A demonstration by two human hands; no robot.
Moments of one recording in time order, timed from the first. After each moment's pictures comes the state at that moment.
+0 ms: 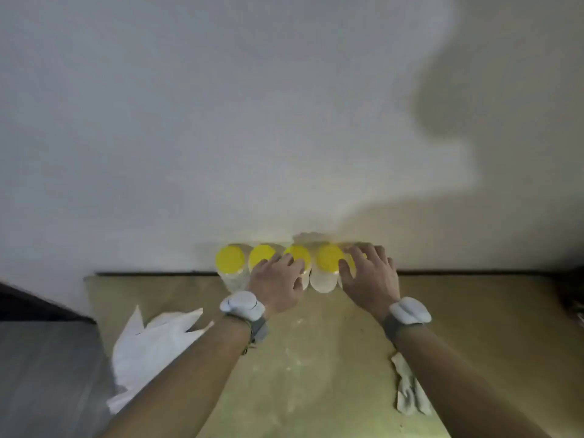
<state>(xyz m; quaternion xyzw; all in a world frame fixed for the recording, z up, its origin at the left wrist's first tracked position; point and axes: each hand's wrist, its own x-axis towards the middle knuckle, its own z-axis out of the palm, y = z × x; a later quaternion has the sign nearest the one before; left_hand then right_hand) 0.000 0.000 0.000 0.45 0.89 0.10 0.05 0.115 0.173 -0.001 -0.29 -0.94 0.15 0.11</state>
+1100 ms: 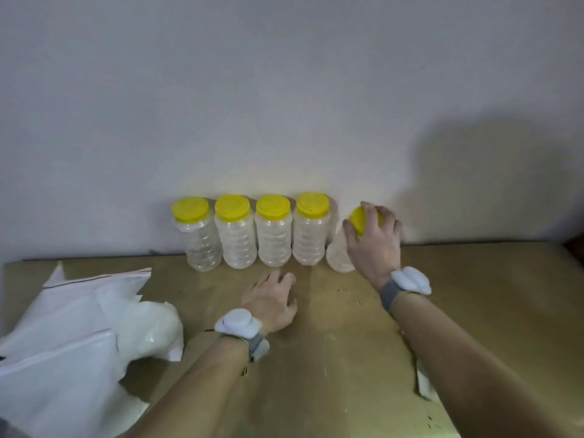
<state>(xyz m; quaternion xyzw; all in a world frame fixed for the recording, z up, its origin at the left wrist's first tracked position) 0.059 -0.005 -0.210 0.43 0.89 0.11 0.06 0.142 0.196 -0.153 -0.35 -0.87 0.15 0.31</state>
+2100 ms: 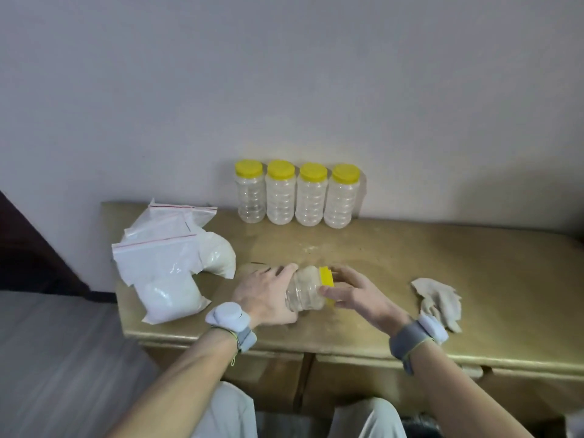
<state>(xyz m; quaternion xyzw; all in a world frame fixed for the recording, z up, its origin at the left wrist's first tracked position) 0.146 -0.139 -0.194 0.41 0.91 0.08 0.06 0.261 0.047 -0.186 -0.19 -0.74 0.65 -0.02</state>
